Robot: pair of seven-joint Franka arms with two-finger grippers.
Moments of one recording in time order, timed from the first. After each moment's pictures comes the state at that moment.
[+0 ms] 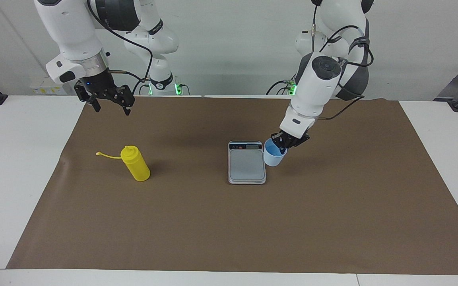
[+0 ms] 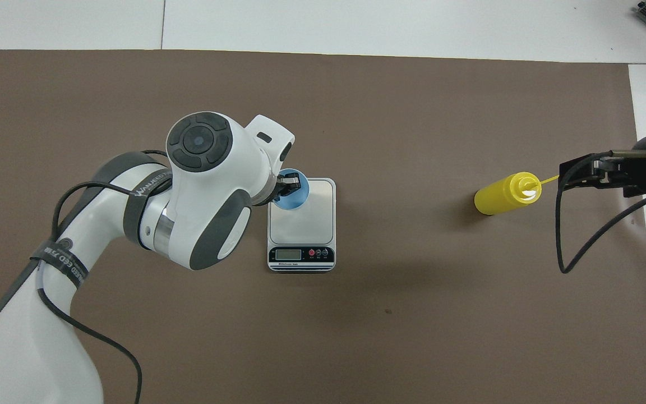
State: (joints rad) left arm -0.46 0.30 -0.12 -1.74 -0.08 2.10 -0.67; right arm 0.02 0.00 0.01 -1.60 -0.04 1.59 0.15
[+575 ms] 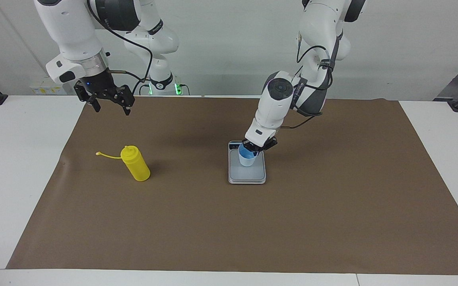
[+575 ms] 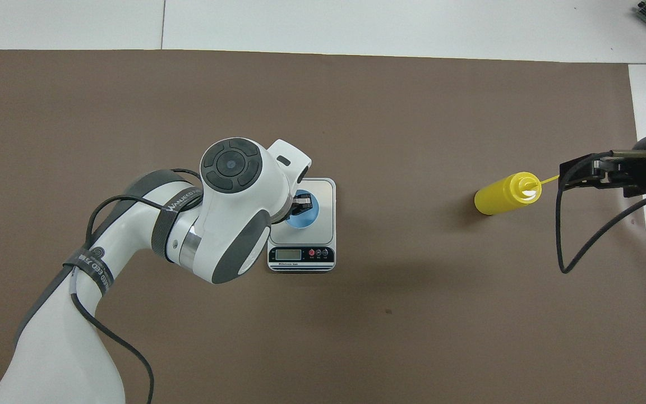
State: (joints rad) left arm -0.50 0.30 -0.11 -1.79 -0.08 2.12 -0.68; right arm 0.02 0.00 0.01 -1.60 -0.04 1.59 0.15
